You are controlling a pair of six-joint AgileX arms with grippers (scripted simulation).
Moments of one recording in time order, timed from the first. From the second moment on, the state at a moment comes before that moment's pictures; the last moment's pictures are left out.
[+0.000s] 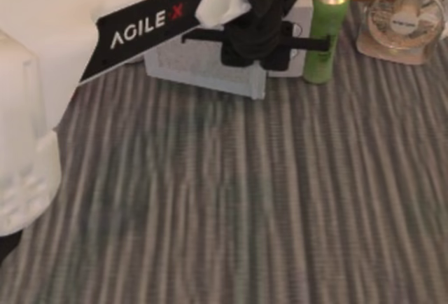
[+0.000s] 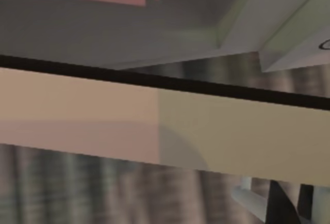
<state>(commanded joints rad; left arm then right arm) -0.71 2.21 1.98 -0.87 -0.26 -0.48 0.00 0.00 0.00 0.00 0.00 0.00</state>
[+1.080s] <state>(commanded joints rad) -0.71 2.21 1.97 -0.87 -0.26 -0.48 0.00 0.00 0.00 0.00 0.00 0.00</state>
